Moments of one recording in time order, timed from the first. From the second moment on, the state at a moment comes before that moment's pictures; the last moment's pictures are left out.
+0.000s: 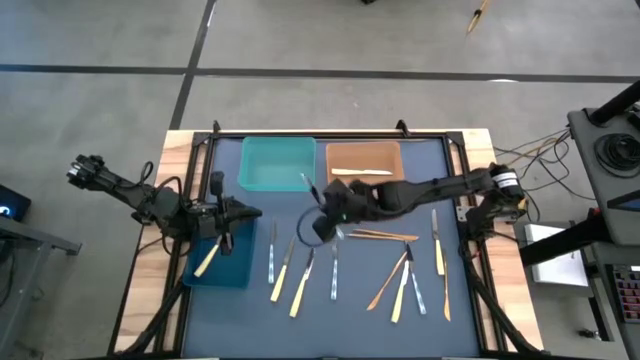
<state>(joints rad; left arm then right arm) -0.44 0.70 0.66 0.06 -0.49 0.72 0.08 1.75 1.52 -0.58 0.32 0.67</state>
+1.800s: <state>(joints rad) 0.39 0.51 0.62 0.17 -0.11 0.26 -0.44 2.24 1.90 0.06 -0.32 -0.05</state>
